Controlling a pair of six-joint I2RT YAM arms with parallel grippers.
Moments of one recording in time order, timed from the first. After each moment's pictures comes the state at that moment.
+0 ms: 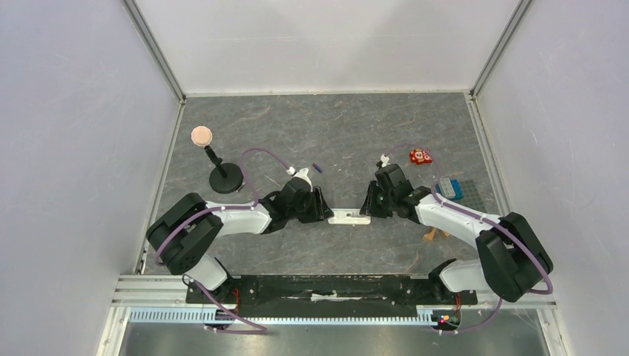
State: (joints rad) left arm -0.81 1.56 0.62 0.23 0.05 -0.85; right arm 0.56 1.35 0.65 -0.24 -0.08 0.69
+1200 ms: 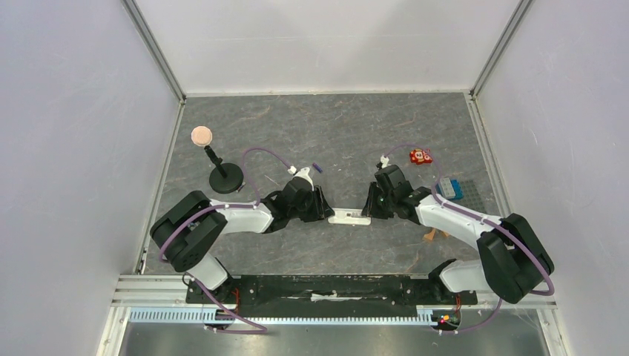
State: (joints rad) left arm -0.81 1.59 0.62 0.26 0.05 -0.85; right arm 0.57 1.34 0.65 -0.27 -0.05 0.68
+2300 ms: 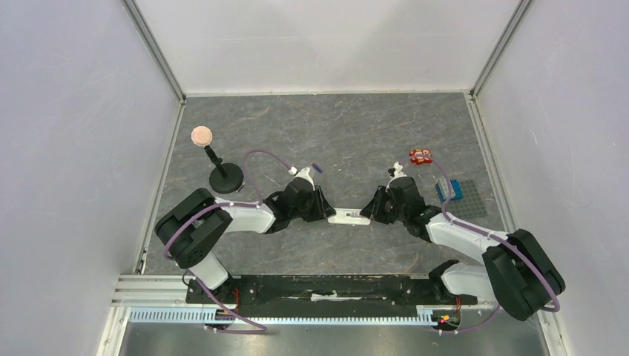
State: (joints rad) left arm -0.81 1.63 0.61 0.35 0.07 -0.90; right arm 0.53 1.22 0.42 0.08 -0.17 0.79
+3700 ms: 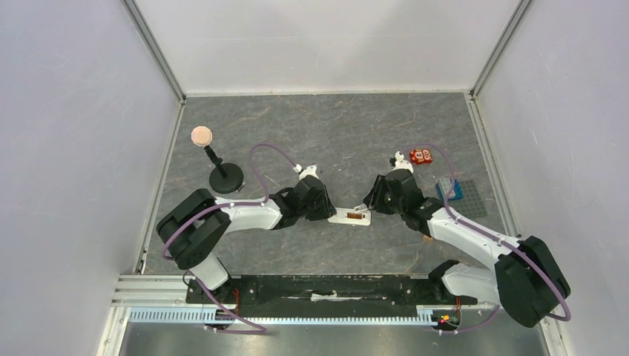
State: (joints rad) left arm -0.88 1.63 0.74 0.11 -0.08 -0.89; right arm 0.57 1.16 0.54 -0.10 0.07 0.72
